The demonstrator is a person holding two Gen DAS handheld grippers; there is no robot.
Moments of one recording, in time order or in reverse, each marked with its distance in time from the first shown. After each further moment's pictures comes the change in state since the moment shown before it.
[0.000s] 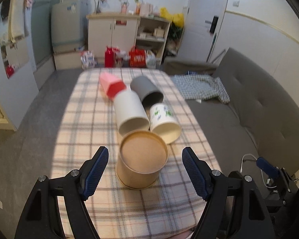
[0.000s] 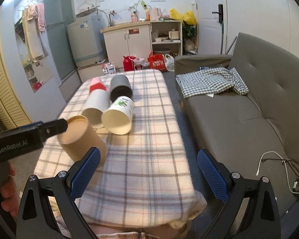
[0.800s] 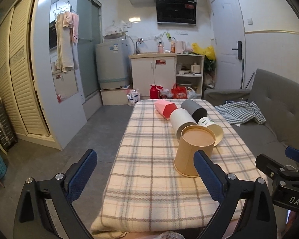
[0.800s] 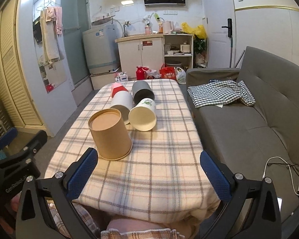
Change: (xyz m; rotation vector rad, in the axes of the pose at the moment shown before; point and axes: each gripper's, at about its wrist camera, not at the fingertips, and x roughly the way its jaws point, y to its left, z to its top) left arm -0.065 0.025 -0.089 0.009 -0.306 0.344; right arm -0.027 0.038 -0.040 -0.048 -0.075 0.055
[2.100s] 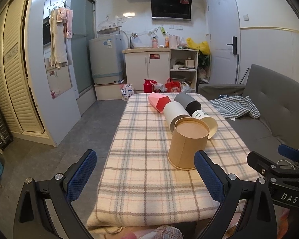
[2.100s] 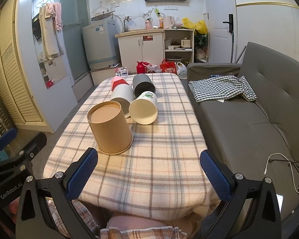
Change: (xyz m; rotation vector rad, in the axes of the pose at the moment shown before) left arm -0.001 -0.008 -0.010 0.011 0.038 -0.043; right arm 0.009 -0.002 -0.005 0.005 0.026 0.002
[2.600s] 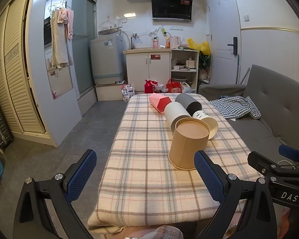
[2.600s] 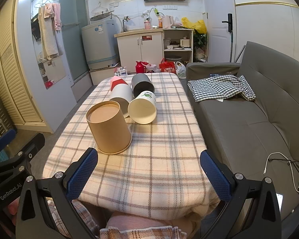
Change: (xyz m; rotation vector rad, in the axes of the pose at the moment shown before) left arm -0.001 0.003 -0.002 -0.005 -0.003 0.001; right arm 0.000 -0.001 0.000 0.001 0.001 -0.002
